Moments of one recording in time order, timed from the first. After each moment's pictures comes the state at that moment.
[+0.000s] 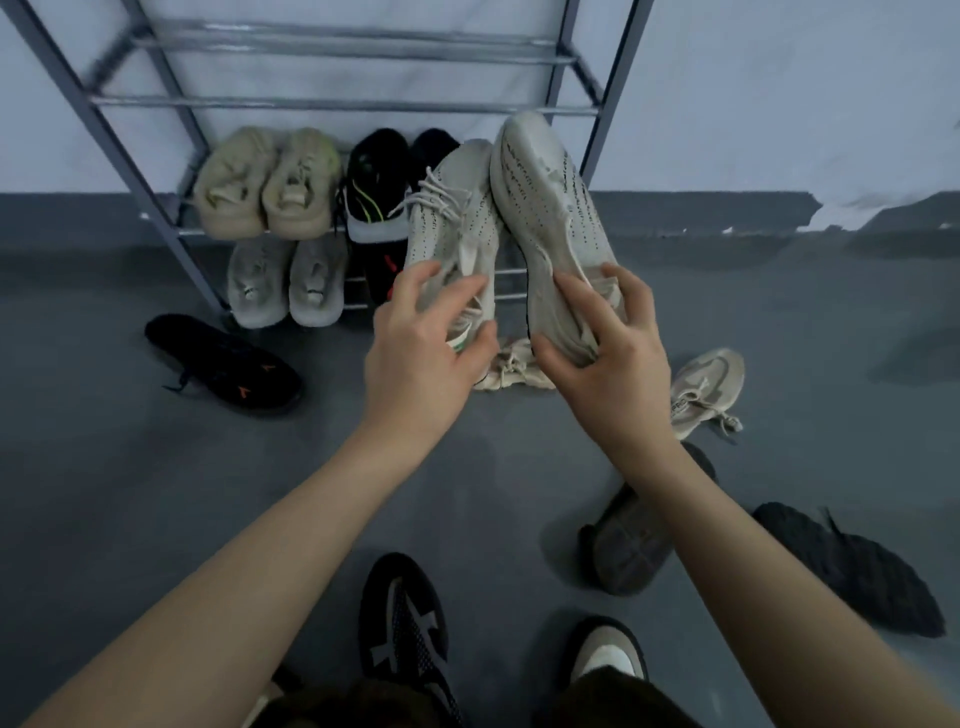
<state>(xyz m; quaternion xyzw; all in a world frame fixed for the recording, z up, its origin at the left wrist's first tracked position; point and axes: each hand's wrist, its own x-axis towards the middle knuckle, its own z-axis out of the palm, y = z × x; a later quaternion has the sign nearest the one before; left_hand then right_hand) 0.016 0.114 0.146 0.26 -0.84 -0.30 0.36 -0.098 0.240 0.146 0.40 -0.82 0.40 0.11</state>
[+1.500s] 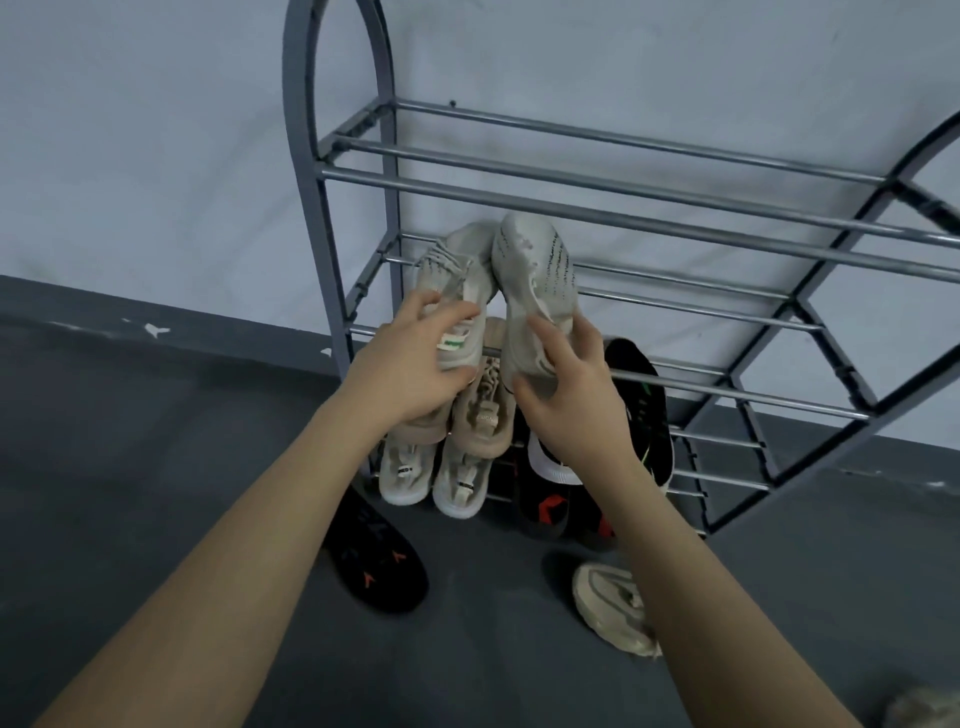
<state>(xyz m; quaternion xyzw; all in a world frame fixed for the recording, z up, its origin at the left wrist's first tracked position) 0.028 -0.221 0.232 0.35 -0.87 -0.26 0.21 -0.121 -0.106 0.206 0.53 -0.77 0.35 0.02</state>
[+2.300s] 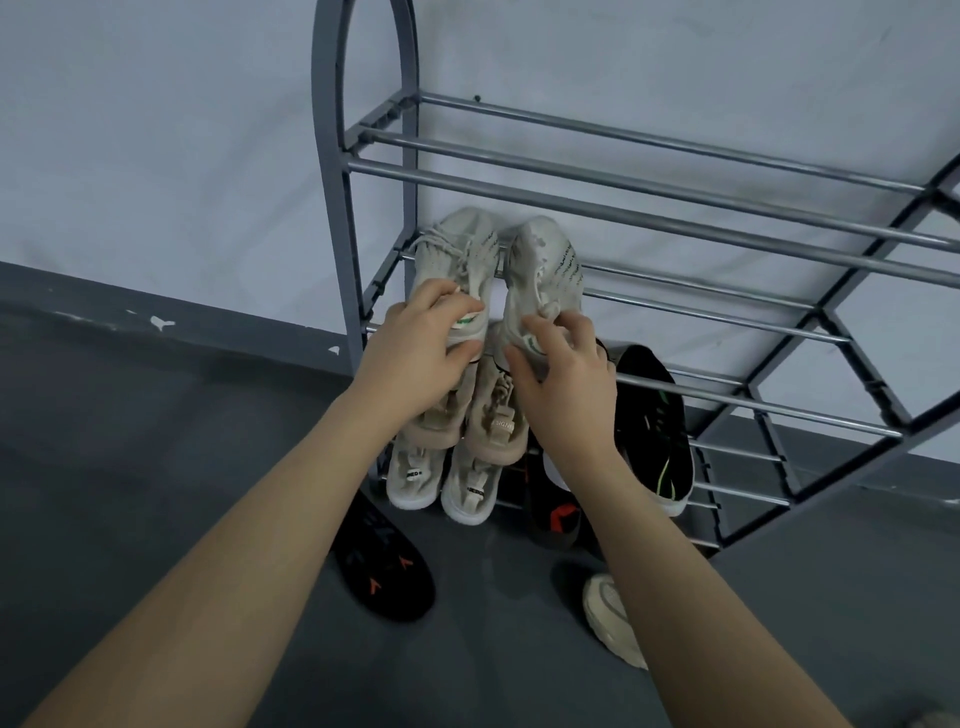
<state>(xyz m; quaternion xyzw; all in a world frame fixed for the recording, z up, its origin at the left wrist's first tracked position) 0.029 -0.239 0.223 0.34 -0.88 -0.18 0.28 -0.101 -0.141 0.203 0.52 -0.77 0.35 0.13</state>
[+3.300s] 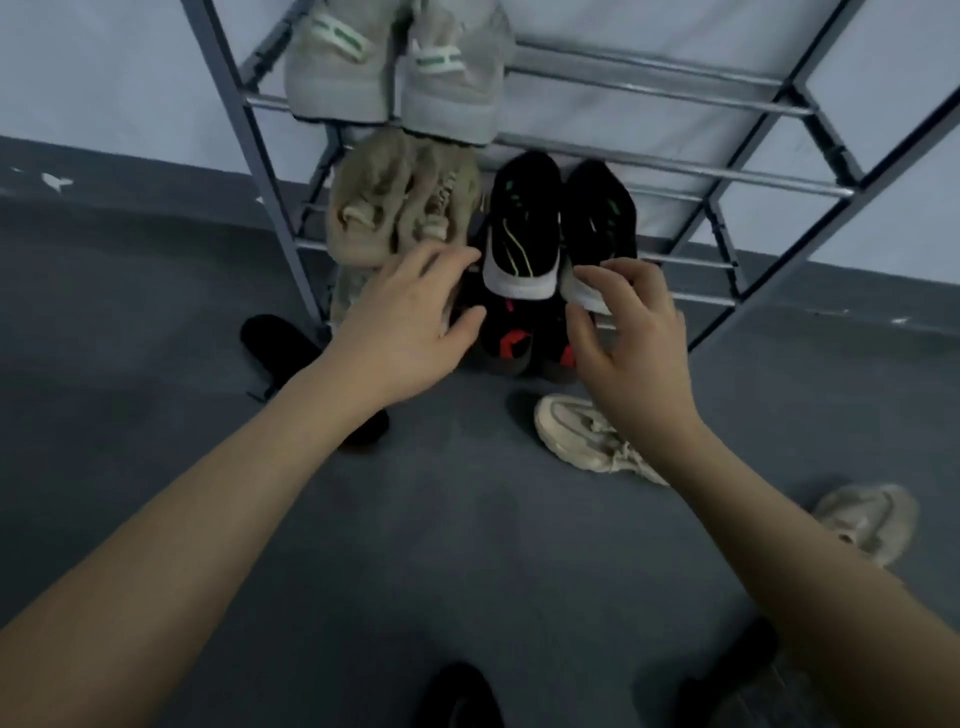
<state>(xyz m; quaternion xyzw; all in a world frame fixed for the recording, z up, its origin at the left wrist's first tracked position) 0.039 -0.089 0.155 0.28 -0.92 -0.21 0.20 -0.122 0.041 0.142 0.51 -0.78 0.36 0.07</state>
